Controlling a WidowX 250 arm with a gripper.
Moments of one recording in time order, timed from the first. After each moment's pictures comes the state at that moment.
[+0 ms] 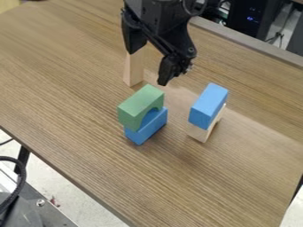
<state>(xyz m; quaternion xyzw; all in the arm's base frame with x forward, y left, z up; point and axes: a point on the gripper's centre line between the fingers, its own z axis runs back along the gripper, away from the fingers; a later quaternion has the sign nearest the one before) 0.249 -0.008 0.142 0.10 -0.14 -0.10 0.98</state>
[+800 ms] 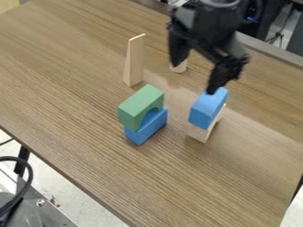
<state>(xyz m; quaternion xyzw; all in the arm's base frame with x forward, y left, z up) 0.279 -0.061 0.135 0.05 -0.10 -0.08 0.99</state>
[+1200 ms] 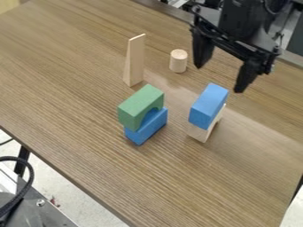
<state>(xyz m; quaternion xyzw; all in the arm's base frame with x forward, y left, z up) 0.295 -0.077 0.131 0.01 -0.09 -0.04 1.00</state>
